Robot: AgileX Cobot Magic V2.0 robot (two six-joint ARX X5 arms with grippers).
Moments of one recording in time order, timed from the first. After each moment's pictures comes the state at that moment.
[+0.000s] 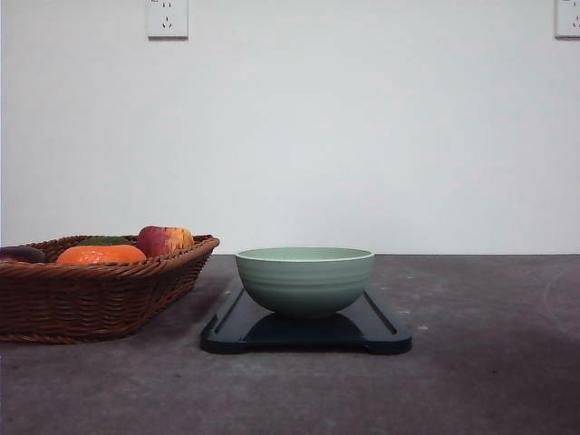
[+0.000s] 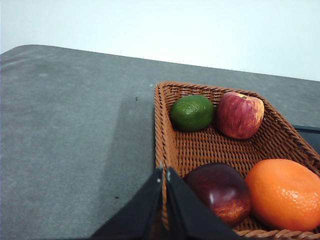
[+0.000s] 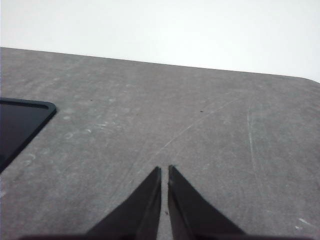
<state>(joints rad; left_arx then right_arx) 0.06 0.00 0.03 -0.15 0.11 -0.12 -0.02 0.00 0.02 -0.12 -0.08 -0.04</state>
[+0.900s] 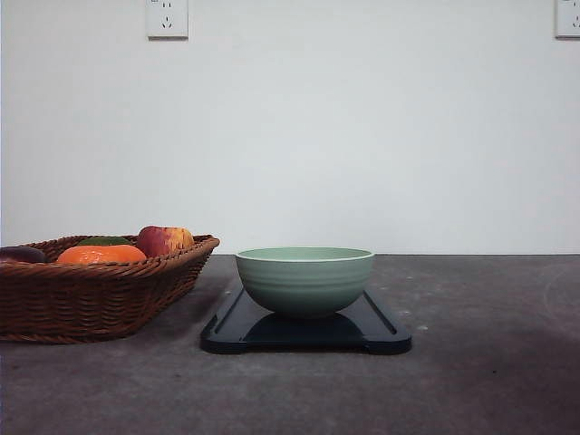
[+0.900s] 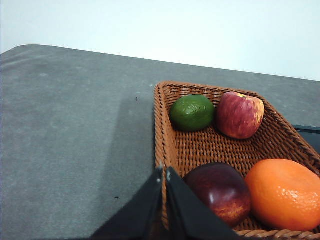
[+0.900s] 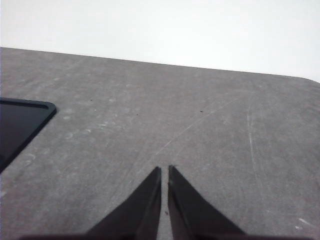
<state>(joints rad) 0.06 0.00 0.03 -0.15 0.11 -0.12 -0.02 0.00 0.02 -0.12 -0.08 -0.04</state>
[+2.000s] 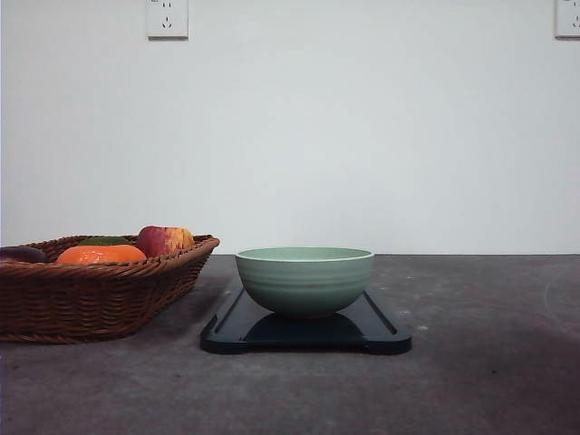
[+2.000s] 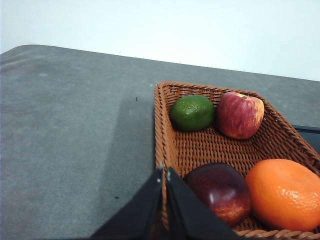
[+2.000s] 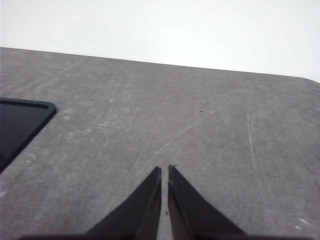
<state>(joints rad) 0.06 0.00 0.03 -0.15 0.11 -0.12 -0.02 0.00 0.02 -0.12 -0.08 -0.04</state>
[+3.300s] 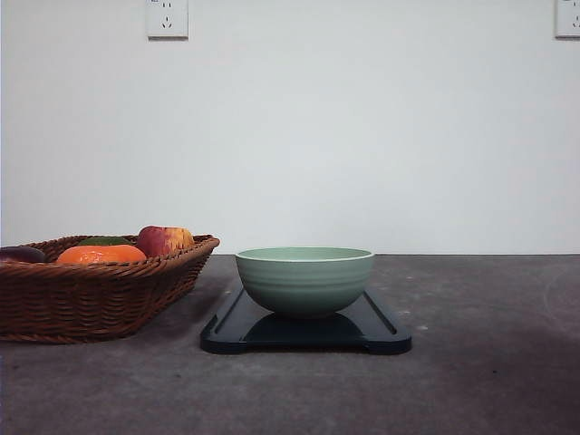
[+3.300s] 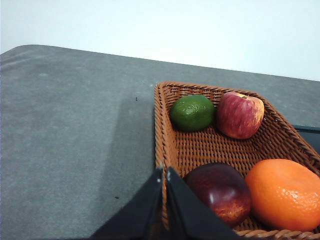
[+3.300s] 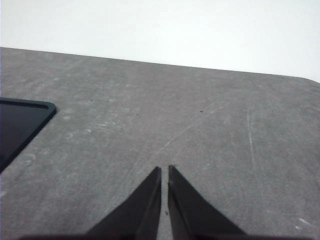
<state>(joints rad) 0.06 0.00 0.03 -0.15 0.11 -0.12 -0.02 0.00 0.02 -0.12 -0.08 -0.04</state>
